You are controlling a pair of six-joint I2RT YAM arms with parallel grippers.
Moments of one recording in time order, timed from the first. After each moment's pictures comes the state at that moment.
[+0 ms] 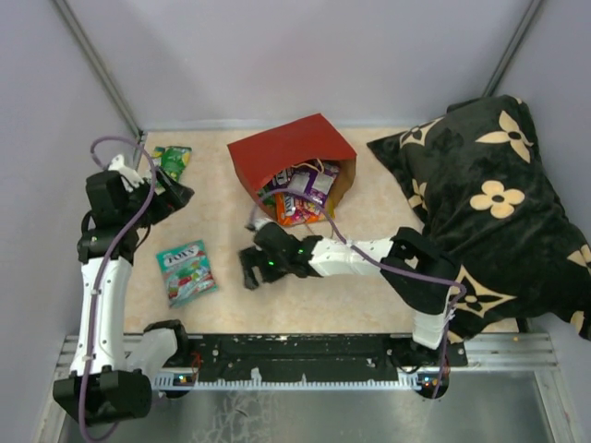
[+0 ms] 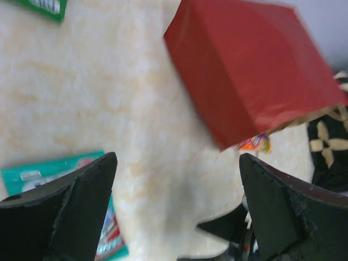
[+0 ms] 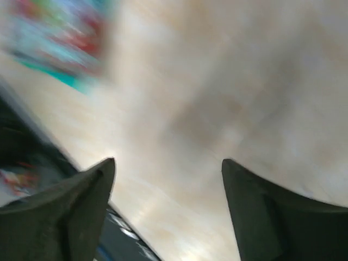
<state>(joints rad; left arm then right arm) 0.14 0.95 1.08 -0.56 0.28 -0.46 1.13 1.85 1.30 -0.15 -0.07 0.58</state>
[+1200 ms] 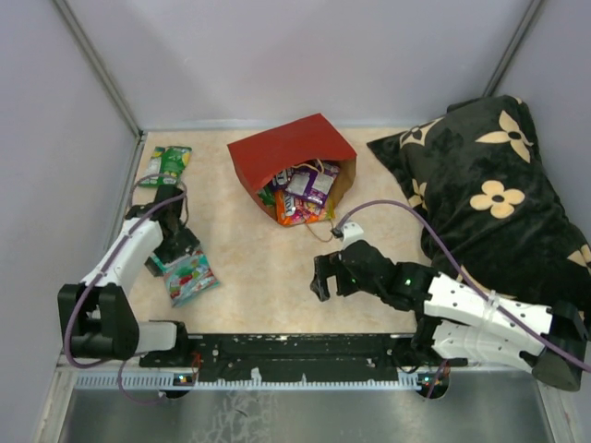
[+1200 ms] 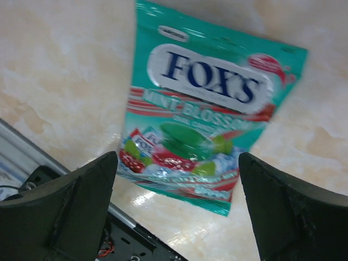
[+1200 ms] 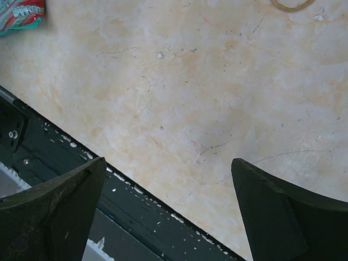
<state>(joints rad) -0.13 1.31 0.93 -0.99 -0.41 -0.82 1.06 0.93 0.66 -0.45 0.19 0.62</state>
